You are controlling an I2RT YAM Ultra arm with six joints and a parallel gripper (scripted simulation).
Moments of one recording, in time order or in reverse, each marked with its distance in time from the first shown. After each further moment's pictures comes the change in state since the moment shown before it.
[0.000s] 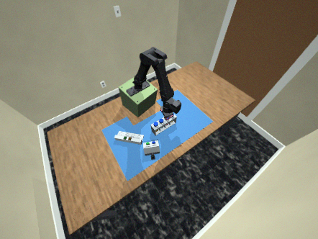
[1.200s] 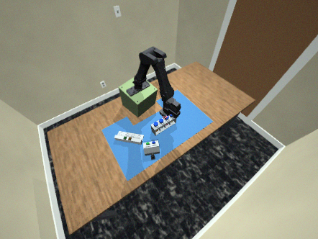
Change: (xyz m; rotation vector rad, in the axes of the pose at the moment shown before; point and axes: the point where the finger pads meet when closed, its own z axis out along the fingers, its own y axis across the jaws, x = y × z) arm 0.000 0.002 -0.006 -0.006 0.009 1.129
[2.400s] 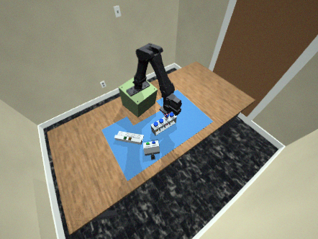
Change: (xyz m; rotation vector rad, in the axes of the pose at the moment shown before) arm -0.003 0.000 -0.032 0.000 -0.011 0.002
